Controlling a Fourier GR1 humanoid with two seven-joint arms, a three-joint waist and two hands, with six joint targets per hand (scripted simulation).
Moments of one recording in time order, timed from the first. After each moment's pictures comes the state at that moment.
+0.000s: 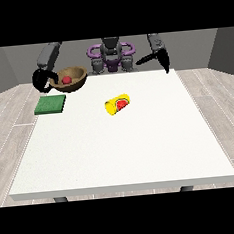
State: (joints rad) left arm -0.49 0.13 0.14 -1.10 -0.21 0.10 -0.26; right arm -0.57 -0.41 -0.30 -0.64 -0.23 0.11 0.07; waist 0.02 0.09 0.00
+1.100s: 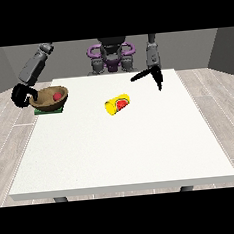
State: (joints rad) left arm -0.54 0.09 0.04 -1.40 -0.30 0.22 -0.29; right arm -0.65 -0.75 -0.47 -0.41 -0.30 0.35 -0.22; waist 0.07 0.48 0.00
